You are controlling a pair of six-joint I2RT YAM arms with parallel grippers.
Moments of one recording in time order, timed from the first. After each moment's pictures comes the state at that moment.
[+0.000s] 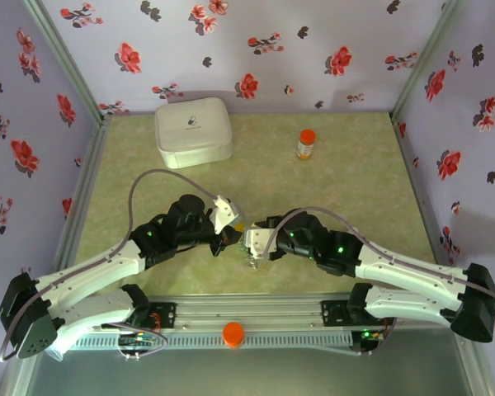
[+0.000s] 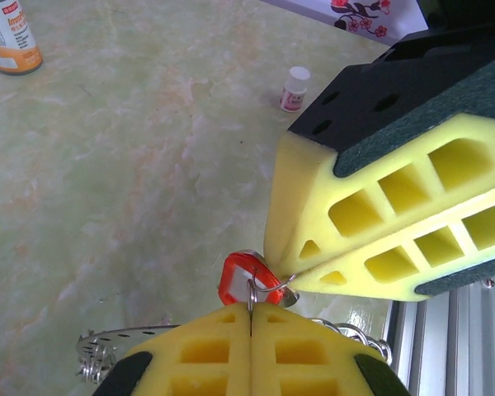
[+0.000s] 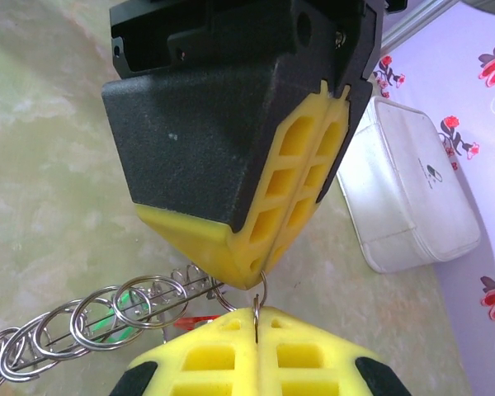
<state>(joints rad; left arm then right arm) -0.92 1.02 0.69 -0.18 0.32 0.03 1.10 0.98 0.70 -0.22 0.04 -0.76</state>
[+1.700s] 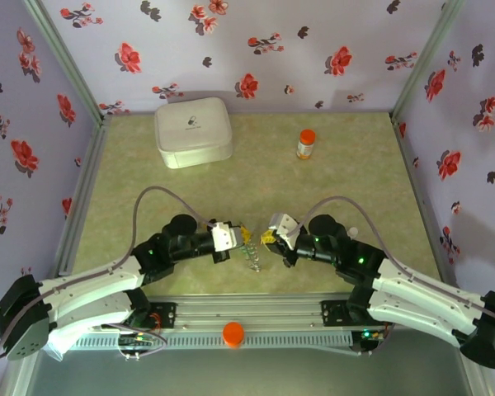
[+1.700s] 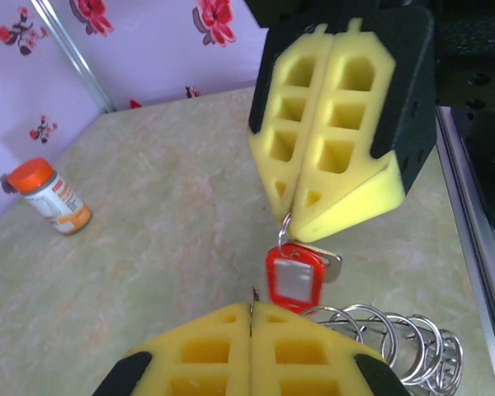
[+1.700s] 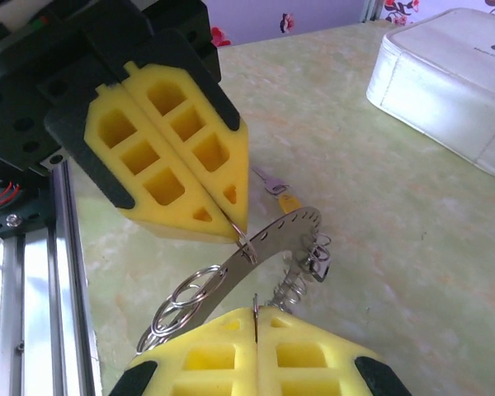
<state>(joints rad) -1.01 0.95 0.44 0.25 0.26 0.39 0.98 0.75 0.52 -0.16 -0.19 -0.10</state>
